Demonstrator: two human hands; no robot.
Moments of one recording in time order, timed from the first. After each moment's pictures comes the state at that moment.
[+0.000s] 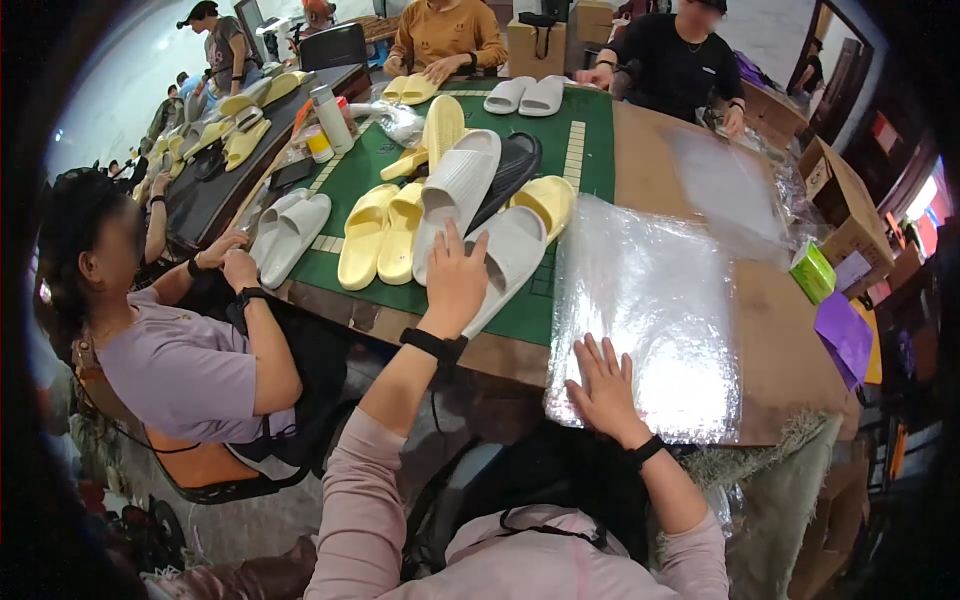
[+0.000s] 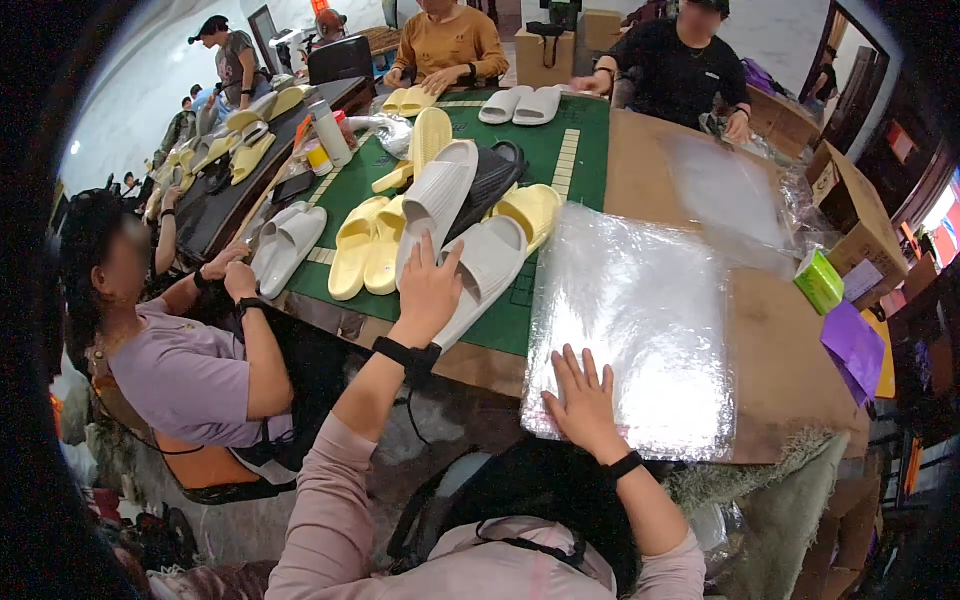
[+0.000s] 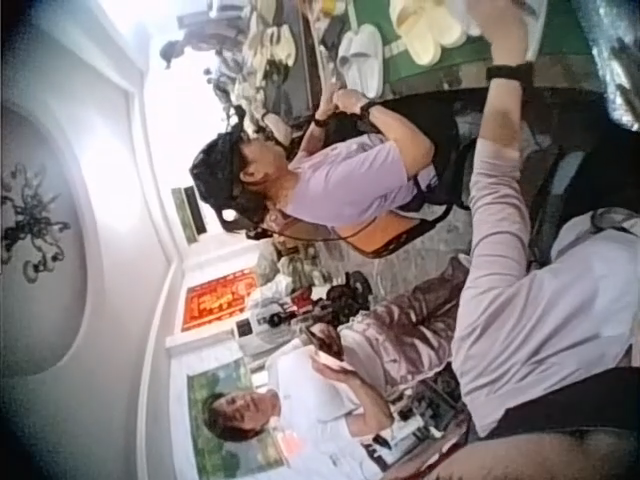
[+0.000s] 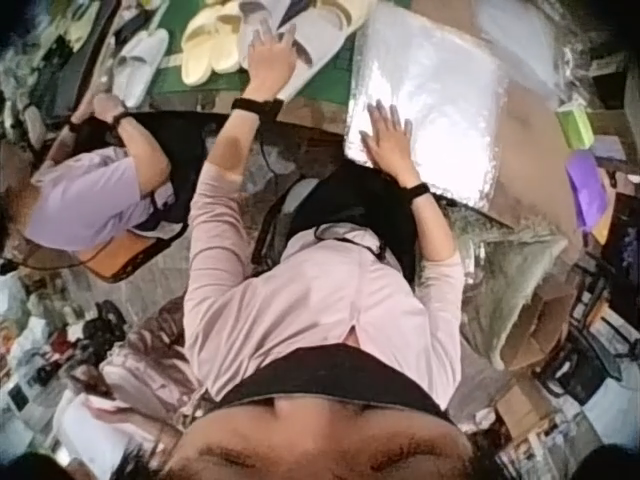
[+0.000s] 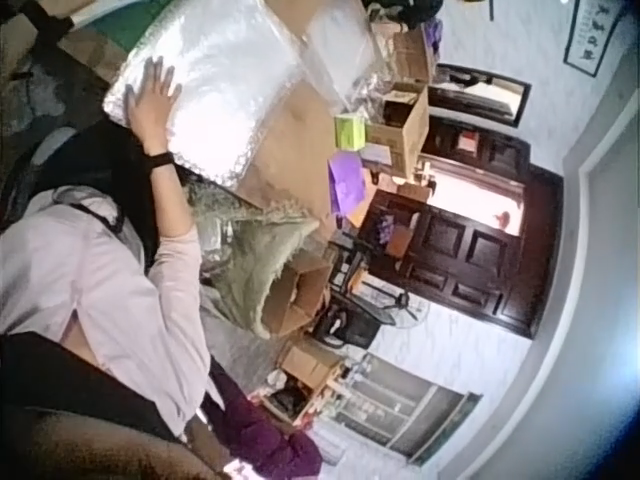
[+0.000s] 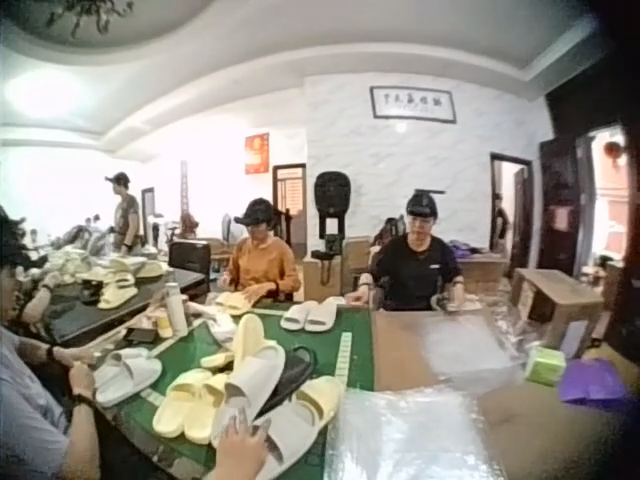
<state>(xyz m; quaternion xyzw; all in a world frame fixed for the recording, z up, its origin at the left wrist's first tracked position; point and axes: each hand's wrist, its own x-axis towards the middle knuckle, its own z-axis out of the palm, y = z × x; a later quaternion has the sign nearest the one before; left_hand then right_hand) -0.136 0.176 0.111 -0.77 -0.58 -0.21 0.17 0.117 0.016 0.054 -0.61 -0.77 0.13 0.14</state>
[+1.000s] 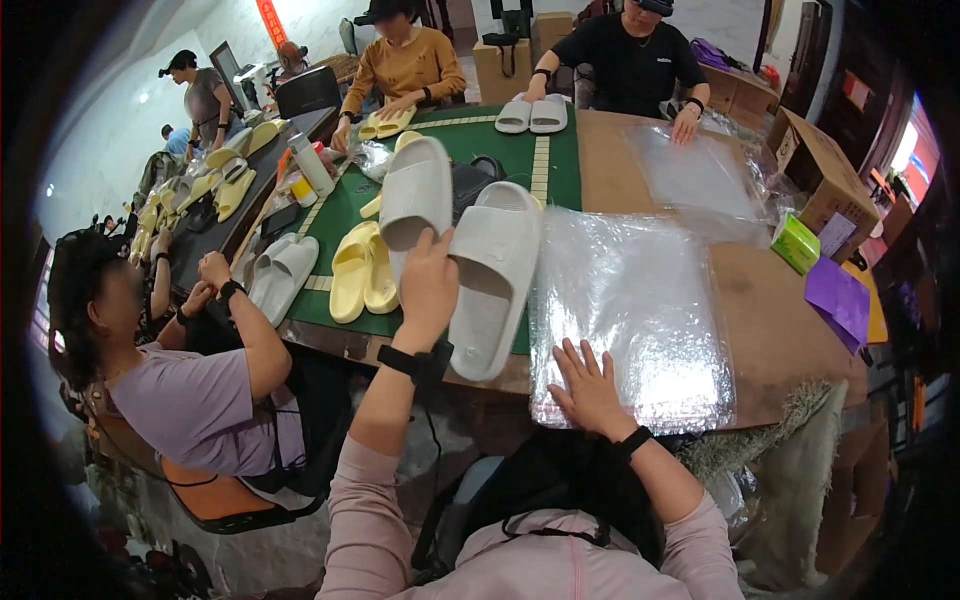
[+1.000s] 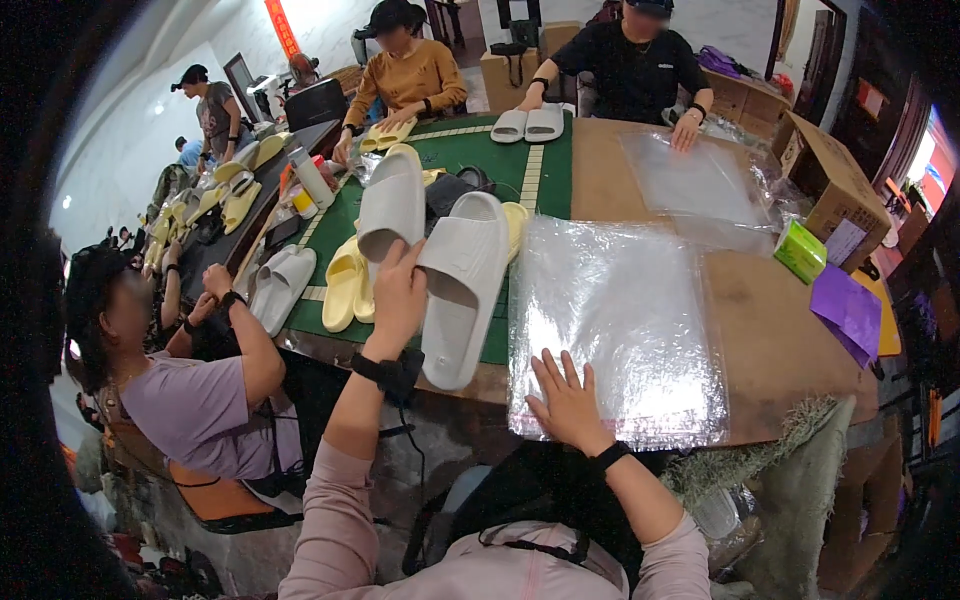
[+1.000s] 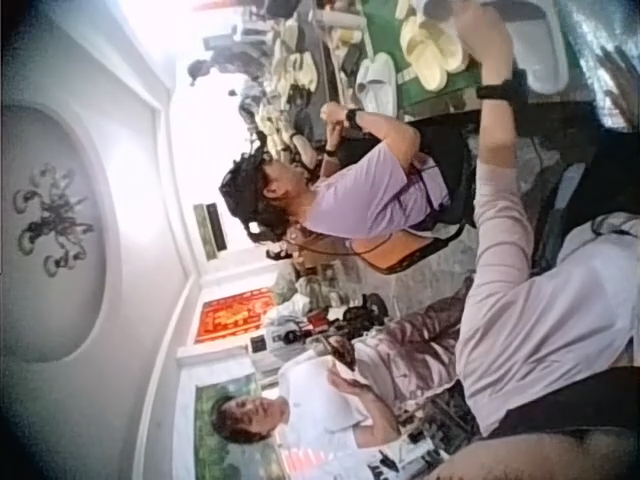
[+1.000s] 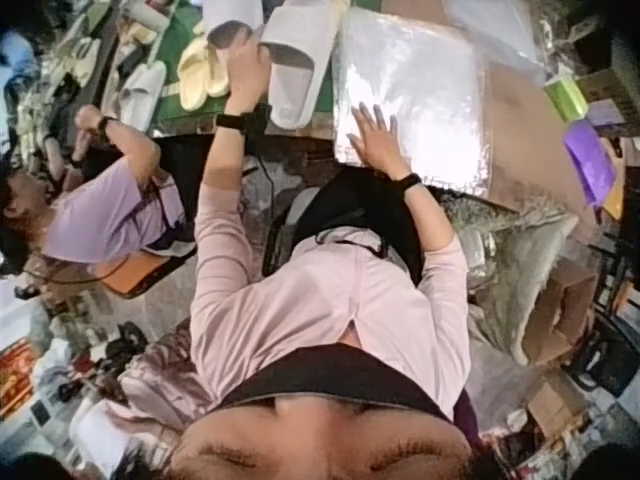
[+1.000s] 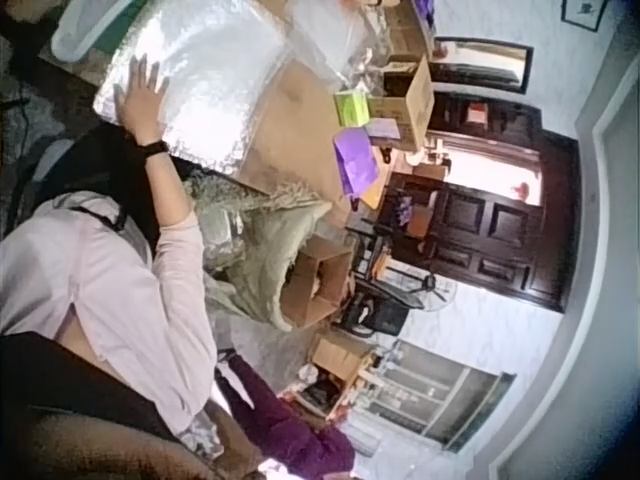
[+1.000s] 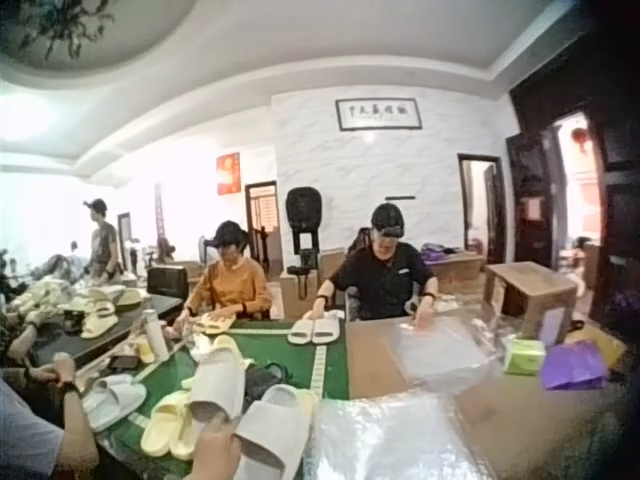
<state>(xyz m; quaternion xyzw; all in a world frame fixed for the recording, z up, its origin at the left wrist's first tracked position) -0.120 0.164 0.179 -0.76 -0.52 -0.39 0.01 0.120 0.016 0.042 -0.61 -0.78 0.09 0.14</state>
